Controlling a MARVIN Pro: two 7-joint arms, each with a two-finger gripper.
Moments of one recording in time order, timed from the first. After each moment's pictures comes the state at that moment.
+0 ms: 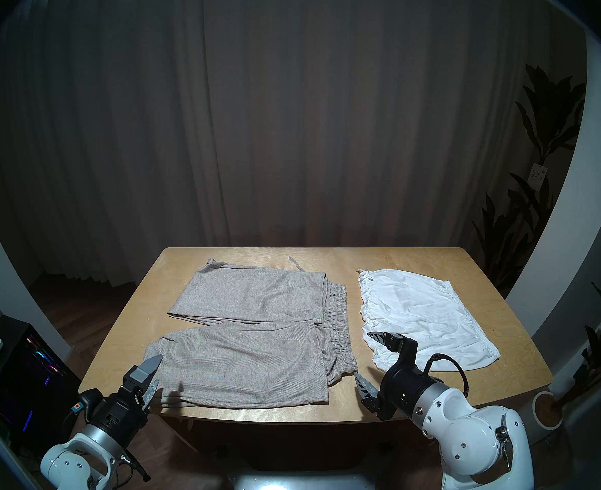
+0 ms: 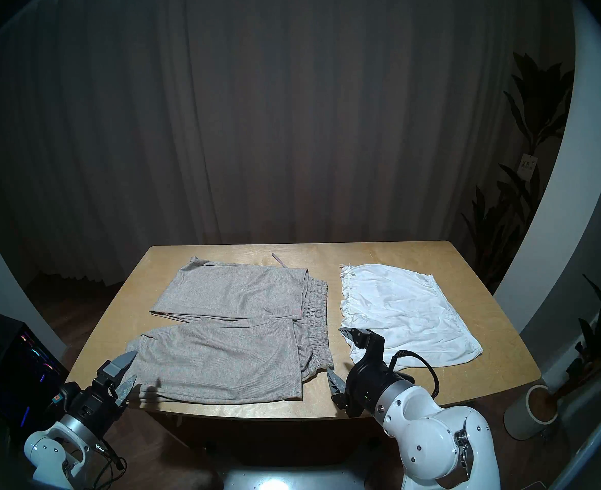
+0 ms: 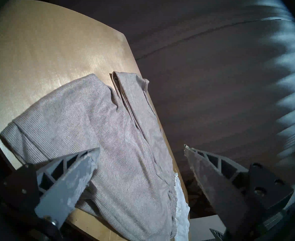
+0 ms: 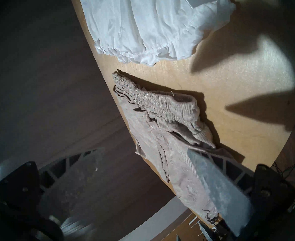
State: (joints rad) left arm 2.38 -1.60 -2.11 -2.07 -1.33 0.60 -0.29; right arm -2.24 -1.66 1.63 -2.31 2.01 0.27 -0.71
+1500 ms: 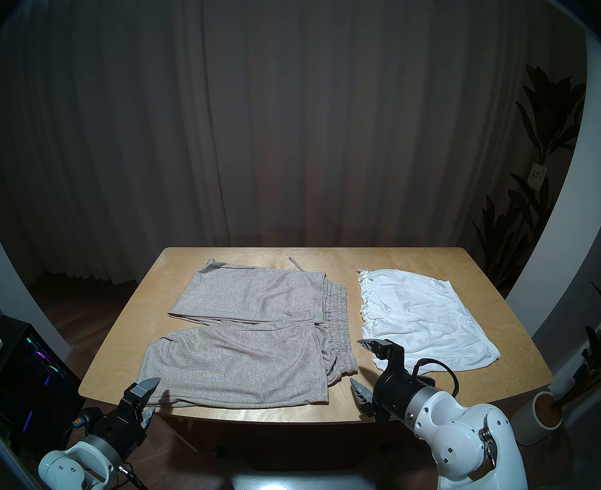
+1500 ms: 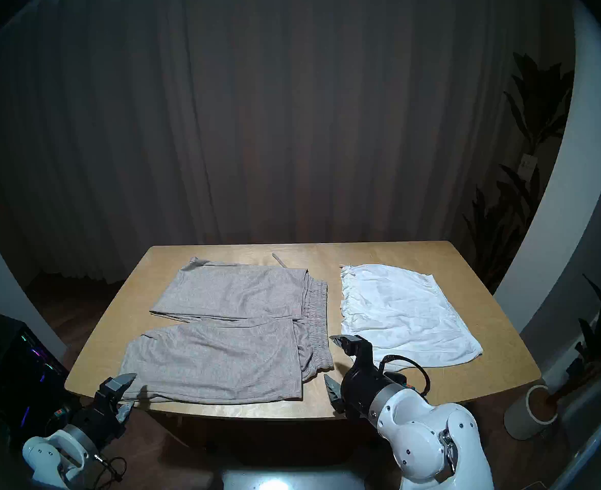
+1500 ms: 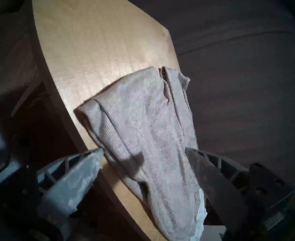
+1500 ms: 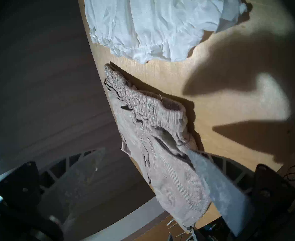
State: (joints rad) left arm 2.36 -1.64 -2.15 -2.07 -1.42 0.70 0.00; right arm -2.22 -1.60 1.60 -2.22 1.93 0.35 -0.64
